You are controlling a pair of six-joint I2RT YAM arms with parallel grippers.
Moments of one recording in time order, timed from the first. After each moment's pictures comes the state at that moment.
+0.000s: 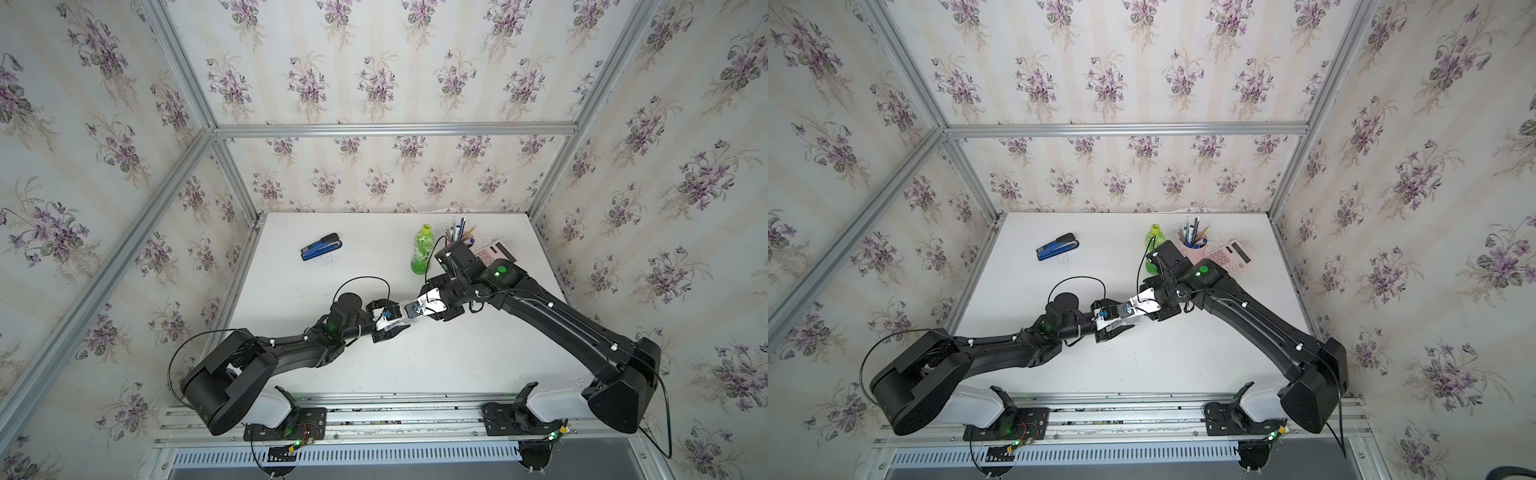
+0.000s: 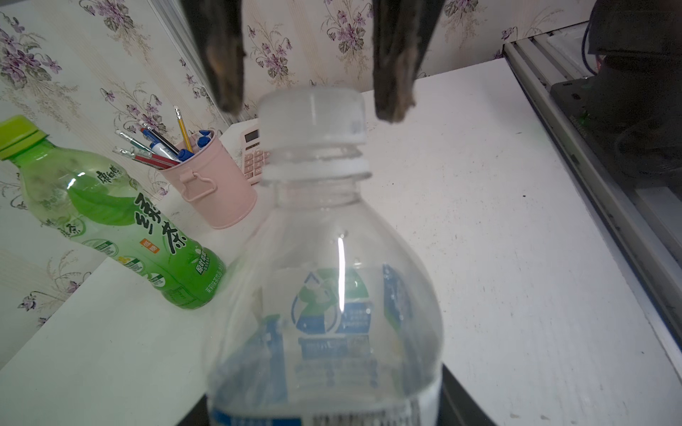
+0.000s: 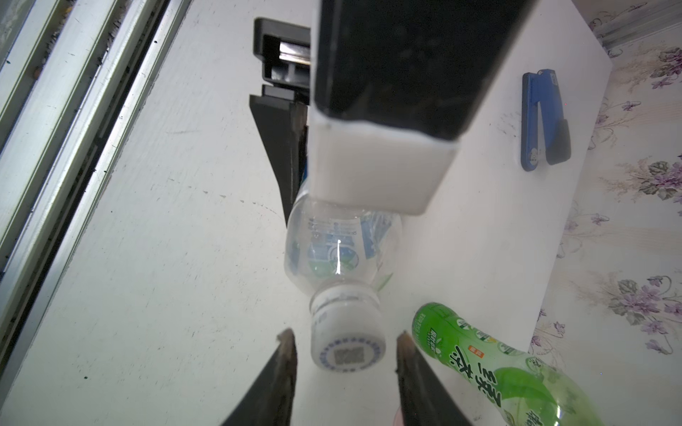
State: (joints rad) left arm -0.68 1.43 0.44 0.67 0.50 0.48; right arm 0.76 1.39 1.31 -0.98 -0.23 -1.27
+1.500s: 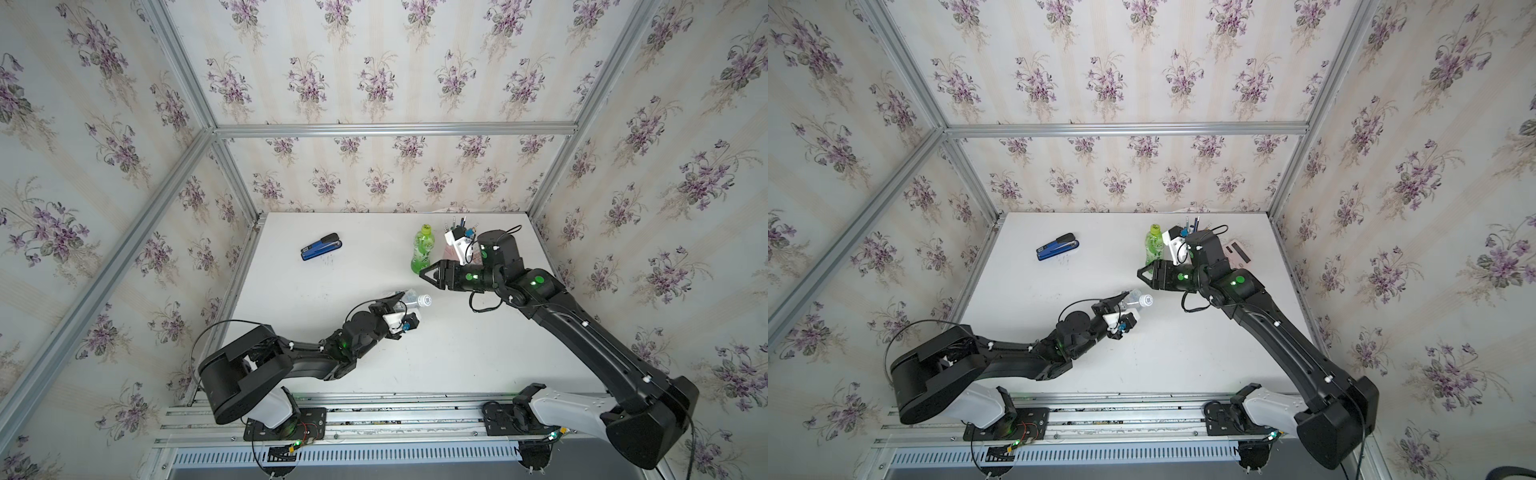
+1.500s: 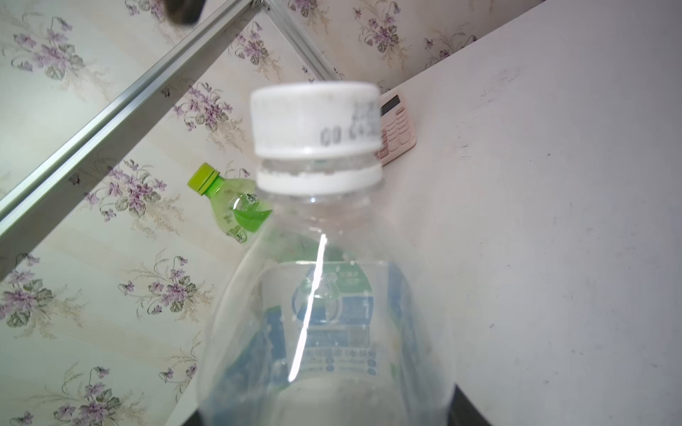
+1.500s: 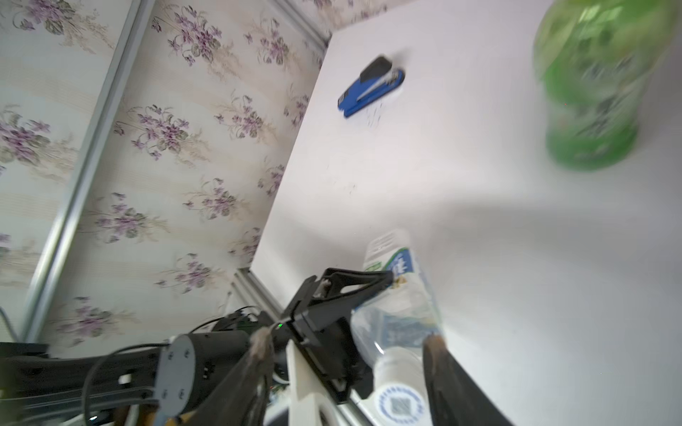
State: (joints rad) left arm -0.87 1.46 0.43 0.88 -0.12 0.66; right arm 0.56 1.16 1.18 -0.60 -0.38 0.49
